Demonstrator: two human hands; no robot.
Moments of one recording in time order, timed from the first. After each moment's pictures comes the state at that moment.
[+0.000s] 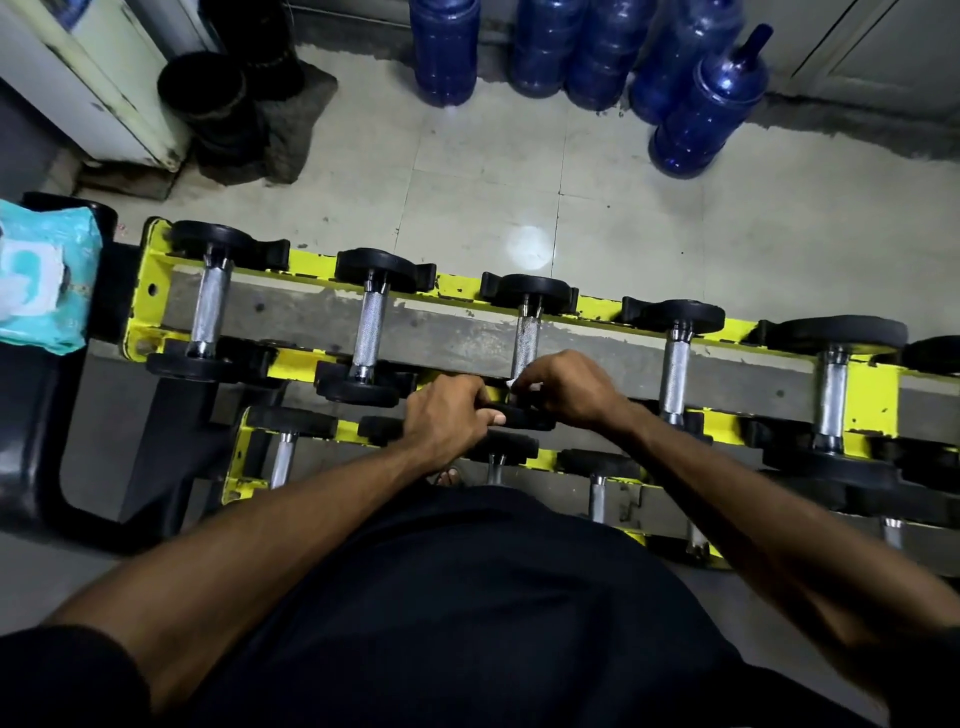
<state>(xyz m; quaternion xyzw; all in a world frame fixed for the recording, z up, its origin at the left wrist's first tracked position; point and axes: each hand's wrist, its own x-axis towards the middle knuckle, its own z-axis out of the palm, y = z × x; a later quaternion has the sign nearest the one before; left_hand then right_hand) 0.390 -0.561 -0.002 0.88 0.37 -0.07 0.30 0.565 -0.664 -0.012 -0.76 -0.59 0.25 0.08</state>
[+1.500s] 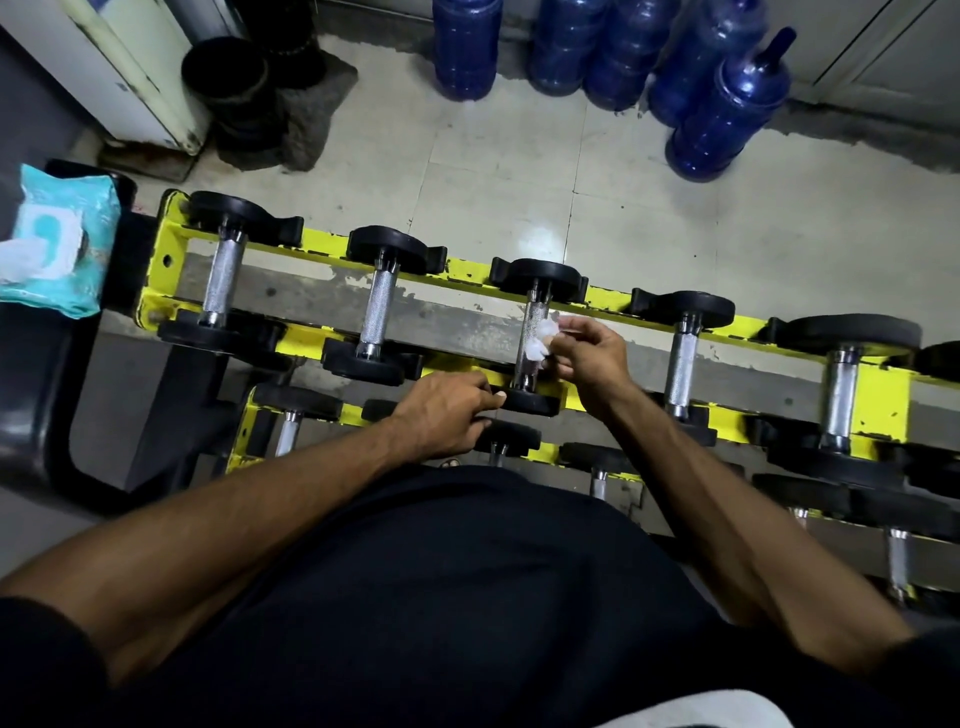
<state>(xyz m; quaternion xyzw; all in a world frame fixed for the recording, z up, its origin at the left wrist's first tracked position) 0.367 -0.554 -0.013 0.98 0.09 -0.07 0.18 0.558 -0.664 -0.019 -0.70 -0.01 0.40 0.59</state>
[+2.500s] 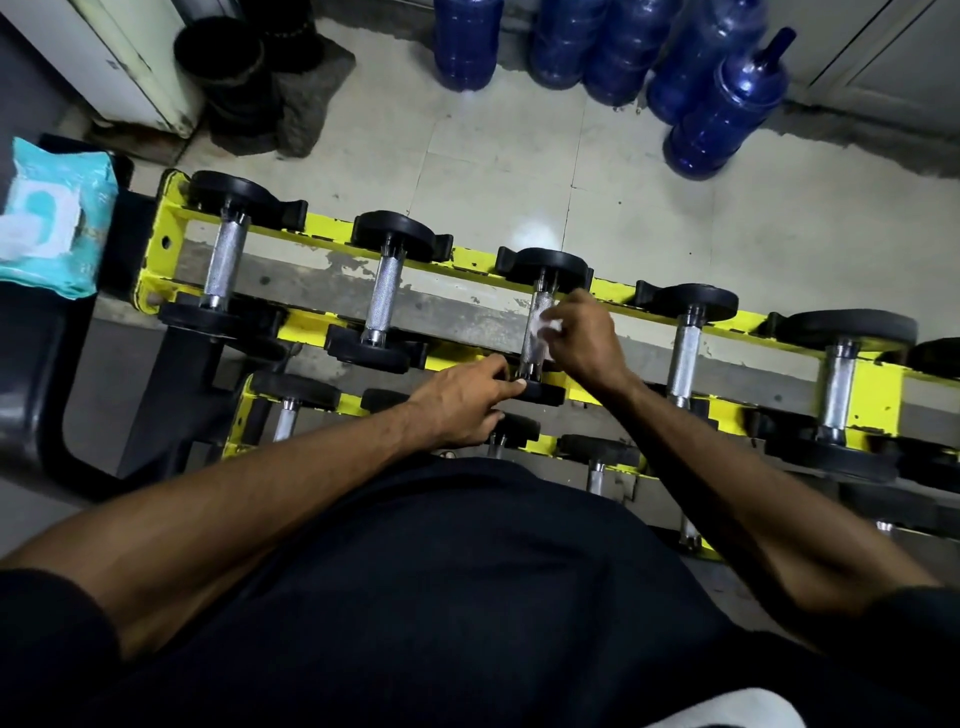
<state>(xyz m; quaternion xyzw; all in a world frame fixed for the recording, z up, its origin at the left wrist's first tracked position) 0.370 -0.558 -0.014 0.97 0.07 -0.08 0.22 0.559 -0.650 -0.022 -0.87 -0.42 0.16 0.22</state>
